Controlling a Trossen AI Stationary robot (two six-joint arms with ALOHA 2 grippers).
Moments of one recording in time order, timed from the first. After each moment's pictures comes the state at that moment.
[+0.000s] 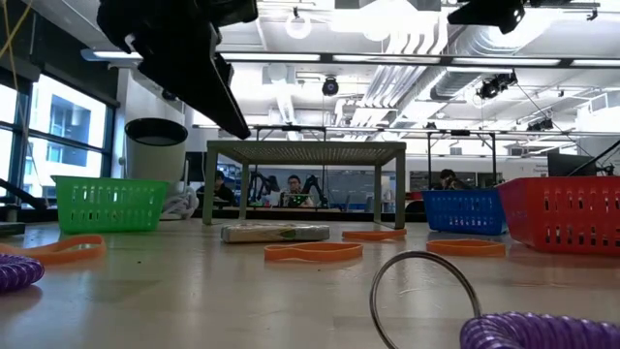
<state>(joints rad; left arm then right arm) -0.40 1.55 1.03 -0.38 -0.43 -0.35 0.42 0.80 0.72 -0.28 0.62 0.19</state>
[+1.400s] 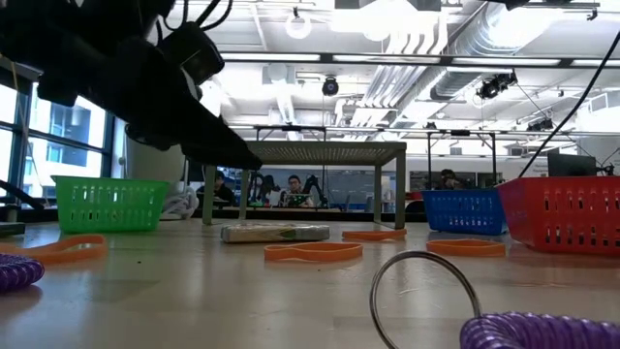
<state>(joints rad) -0.27 1.55 0.48 0.70 -0.20 -0.21 0.72 1.27 0.72 0.18 0.92 0.08</state>
